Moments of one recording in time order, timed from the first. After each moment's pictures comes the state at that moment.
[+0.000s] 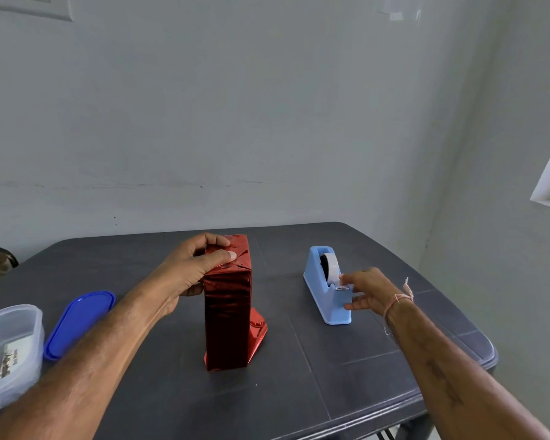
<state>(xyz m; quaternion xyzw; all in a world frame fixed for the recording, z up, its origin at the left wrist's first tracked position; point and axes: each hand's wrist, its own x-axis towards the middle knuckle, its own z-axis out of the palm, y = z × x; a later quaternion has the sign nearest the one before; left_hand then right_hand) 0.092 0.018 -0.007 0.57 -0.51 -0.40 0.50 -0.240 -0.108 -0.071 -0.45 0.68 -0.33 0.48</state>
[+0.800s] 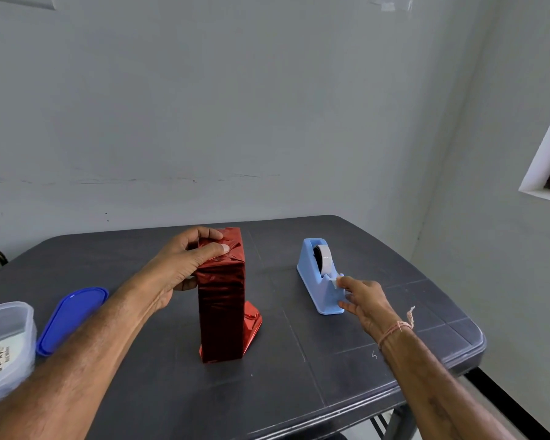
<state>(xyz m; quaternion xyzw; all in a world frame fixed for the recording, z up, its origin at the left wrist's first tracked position) 0.090 0.017 -0.008 0.57 -0.50 -0.41 0.51 -0.237 -0.078 -0.110 -0.35 0.63 -0.49 0.50</state>
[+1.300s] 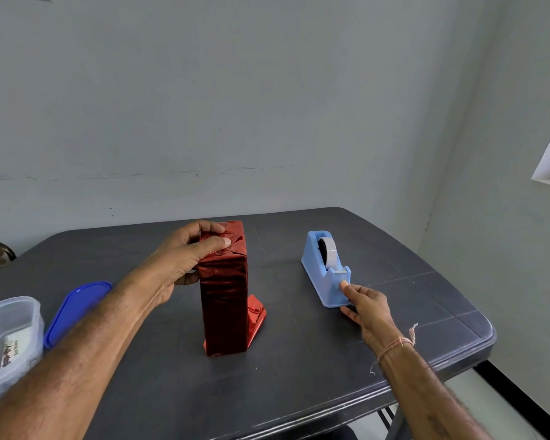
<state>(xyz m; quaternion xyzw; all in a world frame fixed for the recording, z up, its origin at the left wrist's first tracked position) 0.092 0.016 -0.008 0.58 -0.50 -0.41 0.50 -0.235 -0.065 -0.146 -0.33 0.58 -0.54 0.51</state>
